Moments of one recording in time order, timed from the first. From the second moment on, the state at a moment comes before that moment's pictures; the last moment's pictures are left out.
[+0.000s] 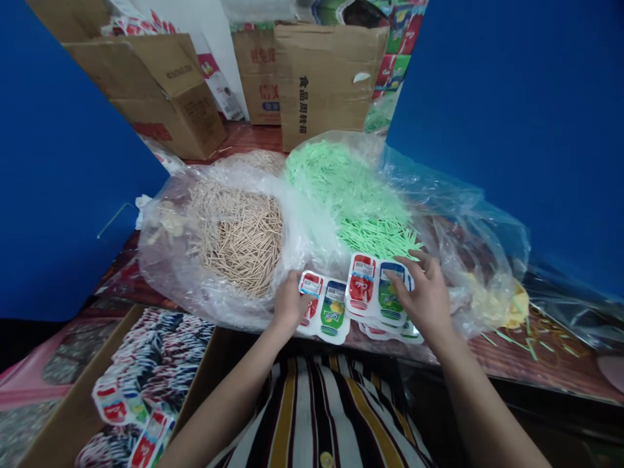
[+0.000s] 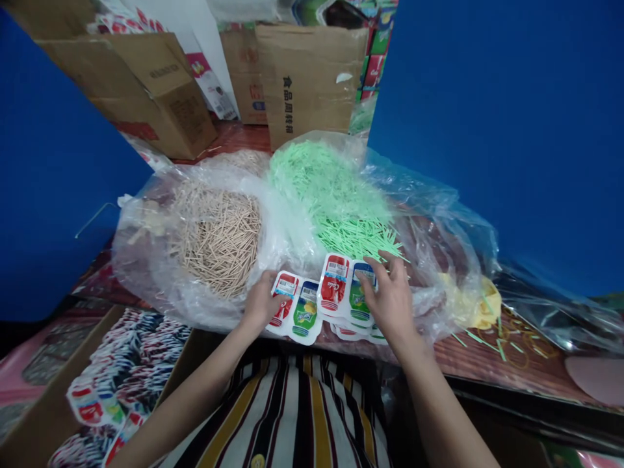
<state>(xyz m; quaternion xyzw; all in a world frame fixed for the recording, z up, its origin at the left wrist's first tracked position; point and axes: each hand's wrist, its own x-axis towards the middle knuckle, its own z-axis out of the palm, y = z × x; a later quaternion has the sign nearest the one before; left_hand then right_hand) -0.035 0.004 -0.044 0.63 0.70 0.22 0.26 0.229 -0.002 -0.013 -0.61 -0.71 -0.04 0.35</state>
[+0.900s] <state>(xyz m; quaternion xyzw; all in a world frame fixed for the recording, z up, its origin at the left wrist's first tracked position) -0.063 -0.028 -0.024 0.55 0.60 0.45 0.36 0.091 0.034 0.013 -0.40 -0.87 0.19 0.21</state>
